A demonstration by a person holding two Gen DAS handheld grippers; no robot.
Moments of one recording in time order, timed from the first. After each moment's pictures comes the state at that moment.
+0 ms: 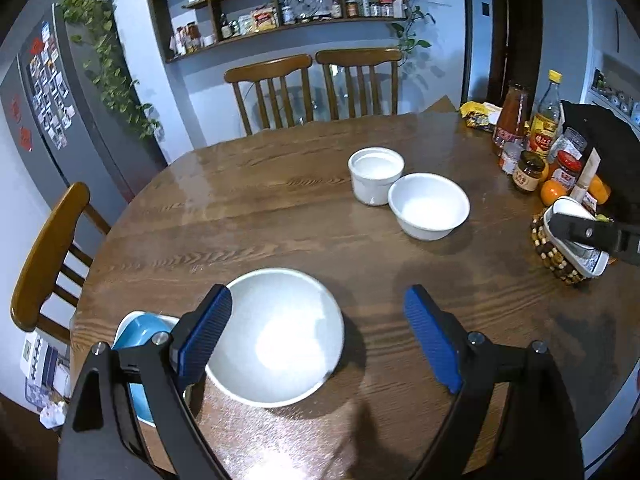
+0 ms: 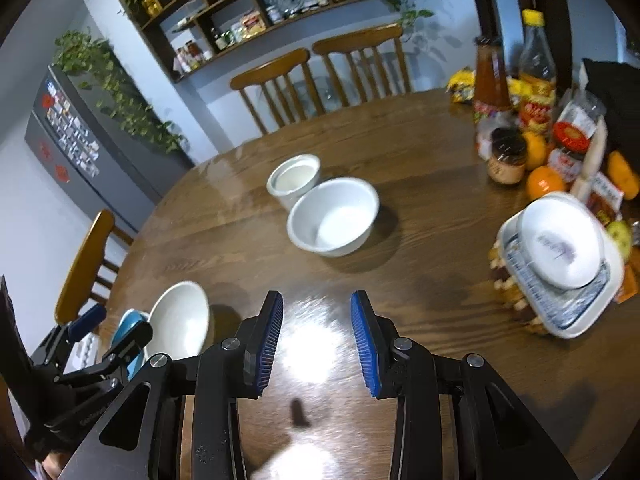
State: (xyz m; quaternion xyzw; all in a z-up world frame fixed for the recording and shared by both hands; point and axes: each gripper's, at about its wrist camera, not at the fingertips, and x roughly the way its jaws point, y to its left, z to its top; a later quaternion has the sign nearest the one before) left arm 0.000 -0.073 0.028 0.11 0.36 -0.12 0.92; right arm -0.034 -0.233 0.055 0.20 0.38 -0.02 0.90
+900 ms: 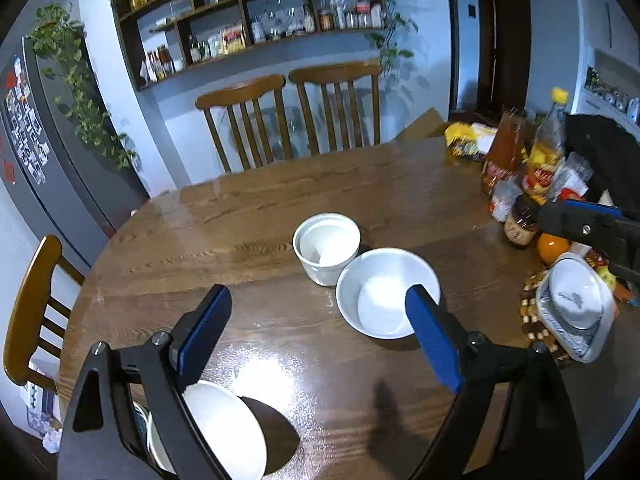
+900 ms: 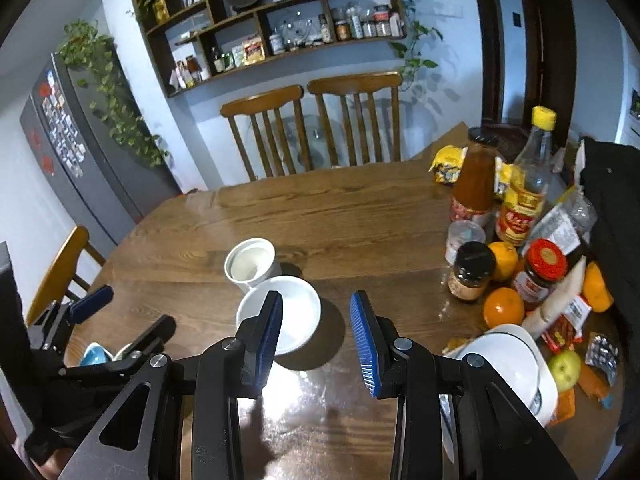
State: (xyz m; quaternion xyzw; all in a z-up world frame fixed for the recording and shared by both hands) left arm 0.084 -0.172 0.042 0.13 0.35 -0.13 0.92; right arm 0.042 -0.275 0.097 0.13 0.37 -0.03 0.92
